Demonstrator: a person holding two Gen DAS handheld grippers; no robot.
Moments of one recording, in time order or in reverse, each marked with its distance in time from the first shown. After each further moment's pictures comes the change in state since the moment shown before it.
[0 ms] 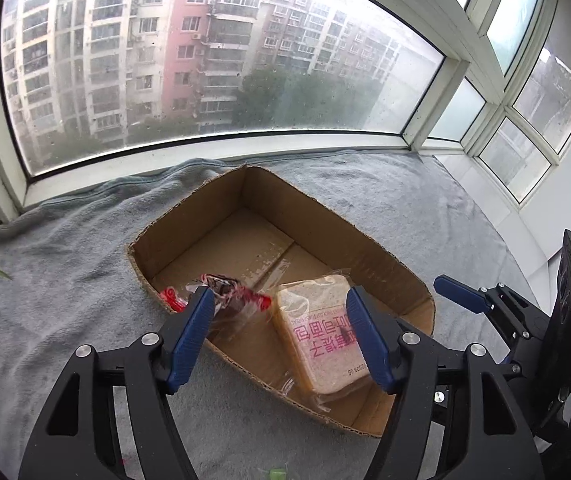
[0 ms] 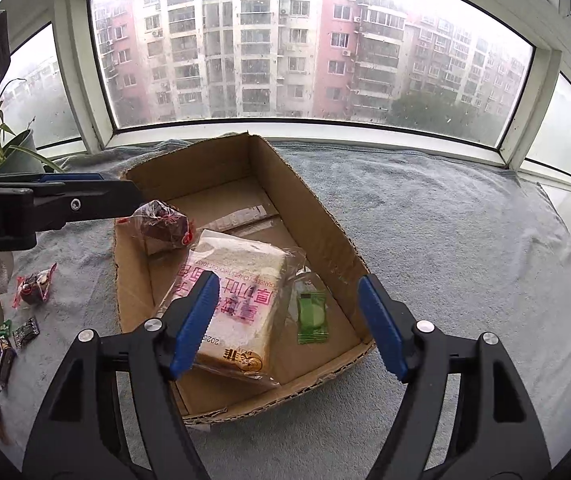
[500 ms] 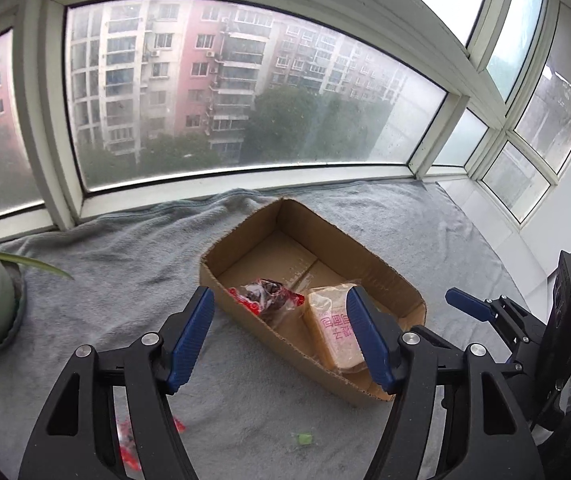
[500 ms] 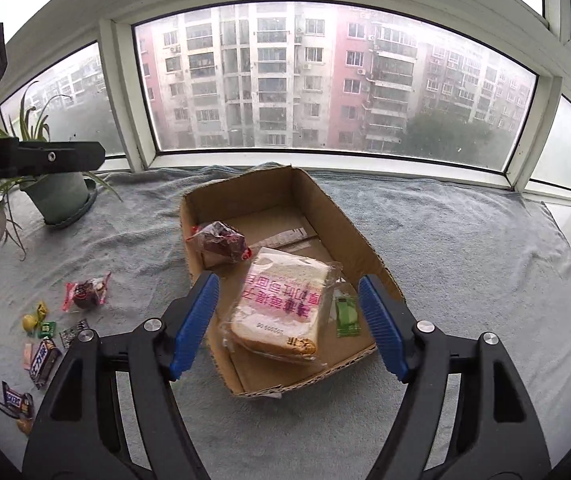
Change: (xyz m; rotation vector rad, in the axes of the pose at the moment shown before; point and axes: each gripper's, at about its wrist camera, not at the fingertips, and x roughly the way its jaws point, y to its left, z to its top) left arm -0.081 0.026 0.002 -0.020 -0.093 0.044; right arm -0.061 0.034 0.002 -0.021 -0.080 0.072
